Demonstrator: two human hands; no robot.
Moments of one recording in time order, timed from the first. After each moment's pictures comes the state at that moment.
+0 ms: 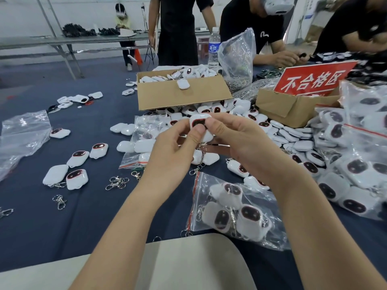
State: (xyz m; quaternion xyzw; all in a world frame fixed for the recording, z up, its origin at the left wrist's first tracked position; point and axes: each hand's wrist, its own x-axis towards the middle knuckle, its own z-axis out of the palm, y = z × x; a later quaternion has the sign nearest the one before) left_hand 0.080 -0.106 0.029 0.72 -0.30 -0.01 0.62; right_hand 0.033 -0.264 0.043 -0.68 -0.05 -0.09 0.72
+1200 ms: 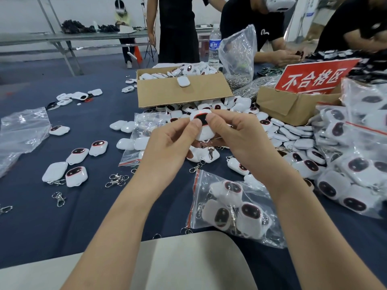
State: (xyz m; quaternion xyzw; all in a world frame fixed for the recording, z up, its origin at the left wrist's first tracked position) left_hand 0.083 -0.101 0.031 0.70 -0.29 -0.04 0.65; right_hand 0.037 -0.259 0.040 -0.75 -0.07 -0.21 0.62
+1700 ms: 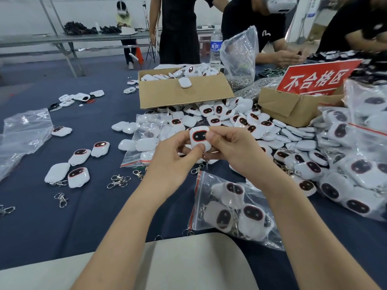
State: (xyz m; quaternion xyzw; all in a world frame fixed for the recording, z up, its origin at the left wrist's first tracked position) left_hand 0.093 -0.102 0.006 0.74 -0.30 -0.04 0.60; right_hand 0.047 -0.262 0.014 -0.74 -0.05 -0.12 0.66
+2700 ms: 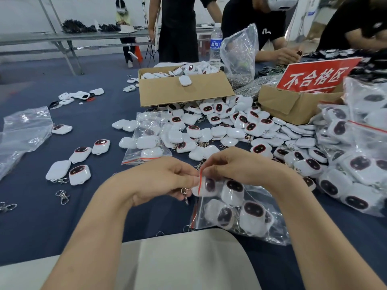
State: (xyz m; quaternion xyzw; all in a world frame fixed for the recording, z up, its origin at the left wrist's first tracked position) left_hand 0.097 -0.068 0.016 0.77 -0.27 -0.39 0.43; right_hand 0.037 -0.275 0.008 -0.89 0.02 0.12 0.44
